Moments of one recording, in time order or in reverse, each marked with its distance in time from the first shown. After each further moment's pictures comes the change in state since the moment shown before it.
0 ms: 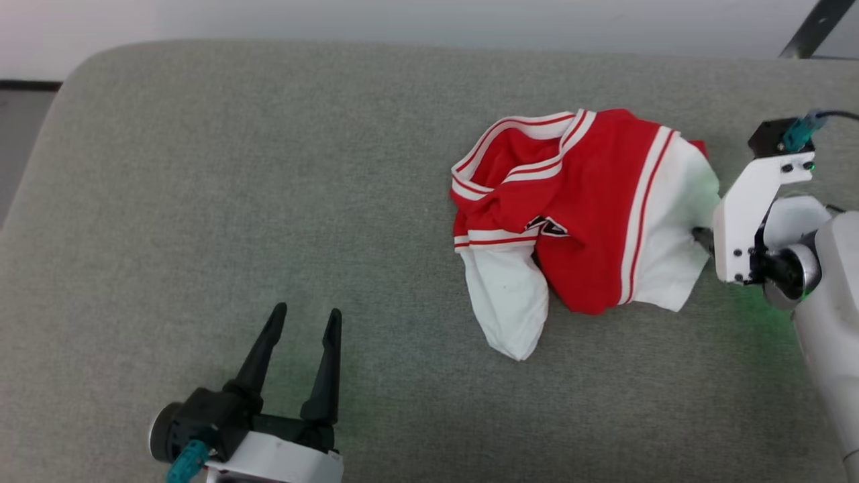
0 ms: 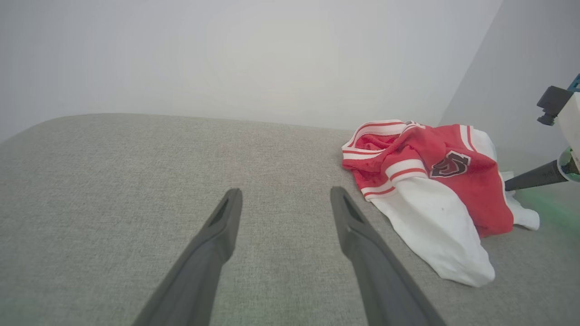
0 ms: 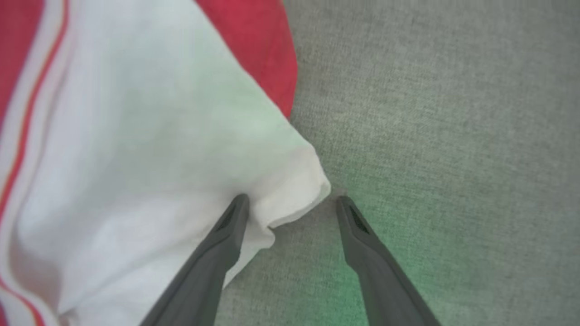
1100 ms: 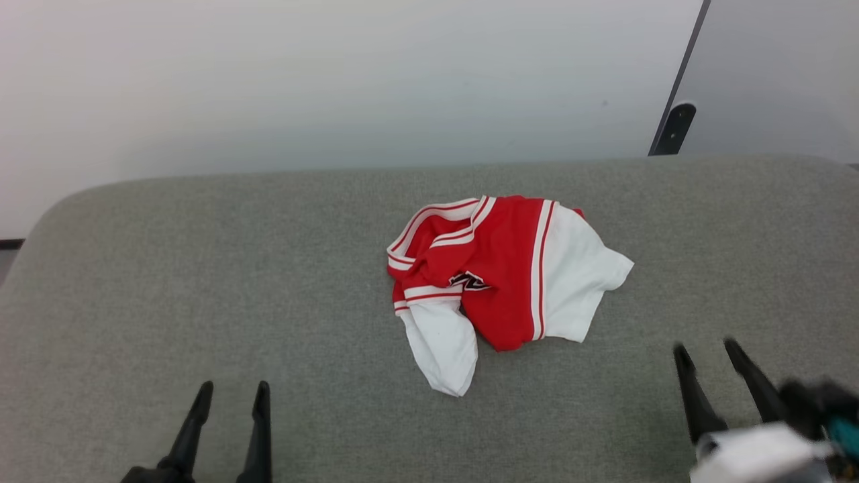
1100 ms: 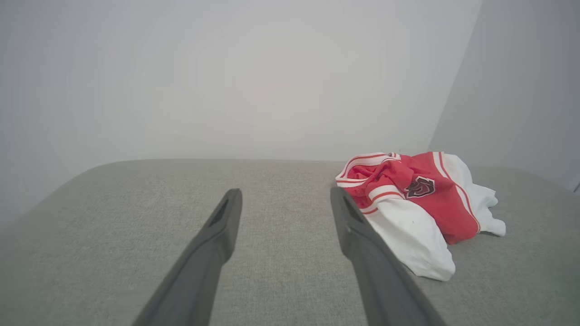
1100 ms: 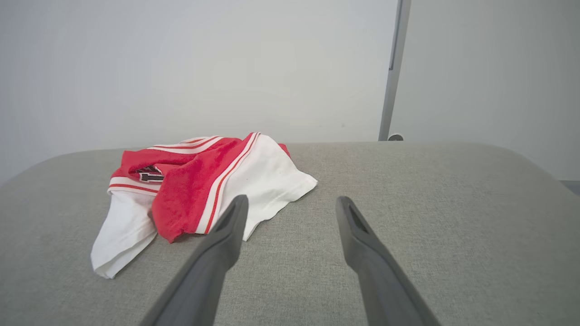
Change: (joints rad) left arm 0.208 0.028 0.146 -0.058 0.030 0.004 0.000; right arm 0.882 0.113 -0.109 -0.725 -0.003 0.000 -0.847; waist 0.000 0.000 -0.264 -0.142
